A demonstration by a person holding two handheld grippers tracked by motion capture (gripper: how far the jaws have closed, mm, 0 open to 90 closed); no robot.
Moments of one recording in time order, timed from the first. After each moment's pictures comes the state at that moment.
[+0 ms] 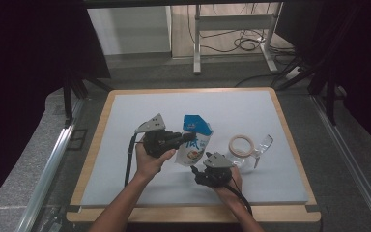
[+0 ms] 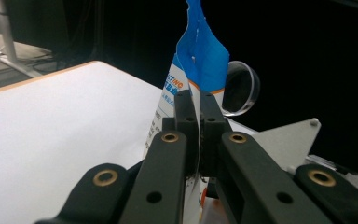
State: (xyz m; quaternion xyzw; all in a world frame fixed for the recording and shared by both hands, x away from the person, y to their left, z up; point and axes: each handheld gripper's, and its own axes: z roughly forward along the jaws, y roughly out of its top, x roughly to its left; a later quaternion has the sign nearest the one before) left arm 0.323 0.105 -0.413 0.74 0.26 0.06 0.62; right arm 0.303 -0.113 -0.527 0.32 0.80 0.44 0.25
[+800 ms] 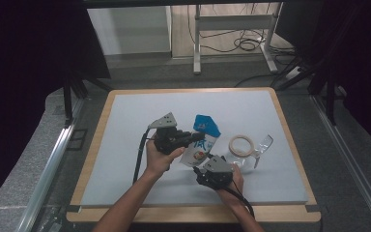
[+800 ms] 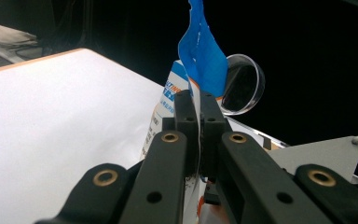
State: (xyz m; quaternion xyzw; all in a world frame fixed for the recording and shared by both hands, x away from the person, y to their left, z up) left arm 0.340 0.083 -0.421 0.74 0.26 0.03 0.61; right arm 0.297 -0.116 -0.529 0.29 0.80 0.44 0.29
